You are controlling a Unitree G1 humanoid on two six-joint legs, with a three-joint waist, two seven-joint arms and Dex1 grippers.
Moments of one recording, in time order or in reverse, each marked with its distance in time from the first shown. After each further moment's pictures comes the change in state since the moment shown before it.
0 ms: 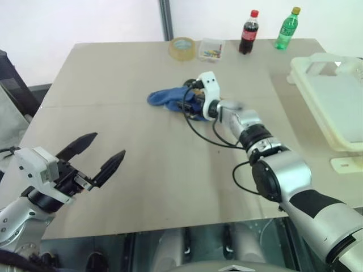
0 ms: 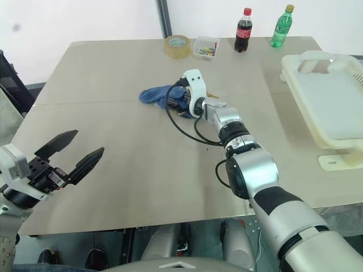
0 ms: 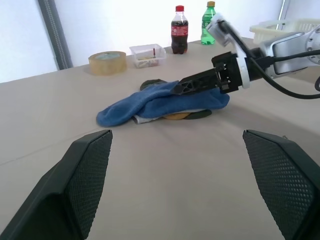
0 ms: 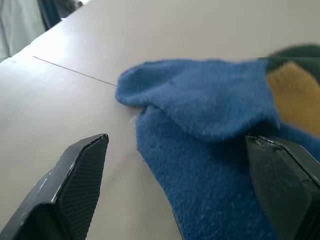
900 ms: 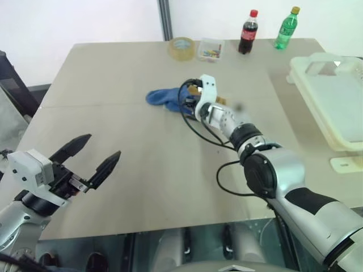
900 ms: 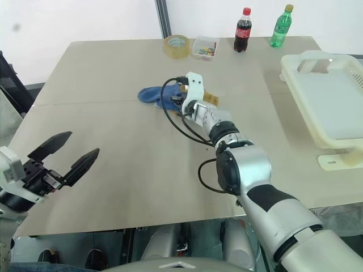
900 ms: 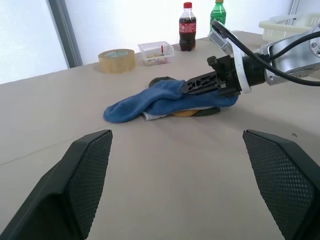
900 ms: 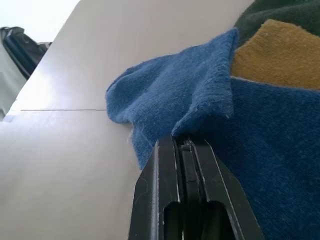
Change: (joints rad) left arm 0.029 -0.005 0.027 -0.009 0.002 -0.005 0.012; right arm -0.068 0.070 -0.218 0.105 0.069 0.014 -0.180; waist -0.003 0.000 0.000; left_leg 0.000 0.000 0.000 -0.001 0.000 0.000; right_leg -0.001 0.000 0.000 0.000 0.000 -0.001
